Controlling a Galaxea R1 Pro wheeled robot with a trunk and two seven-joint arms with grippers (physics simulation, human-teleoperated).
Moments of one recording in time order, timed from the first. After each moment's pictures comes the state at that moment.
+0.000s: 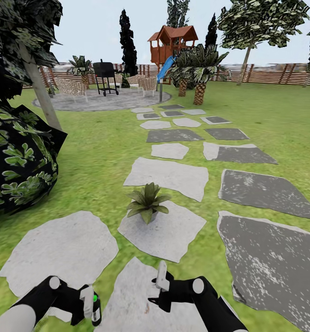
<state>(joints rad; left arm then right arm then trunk) -0.61 0.19 0.16 -0.35 -0.95 -0.31 -1.08 -0.42 0.15 0.10 -0.78 0.76 -0.19 0.87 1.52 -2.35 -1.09</state>
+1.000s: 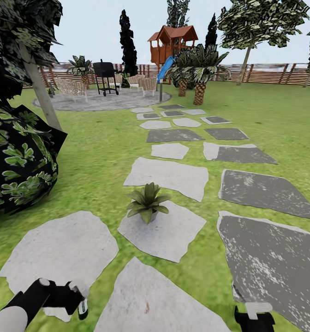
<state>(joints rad) -0.62 0.23 0.34 -0.30 -0.85 0.02 -0.86 -0.41 -0.10 -0.44 -0.14 0.58 -0.41 -0.30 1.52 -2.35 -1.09</state>
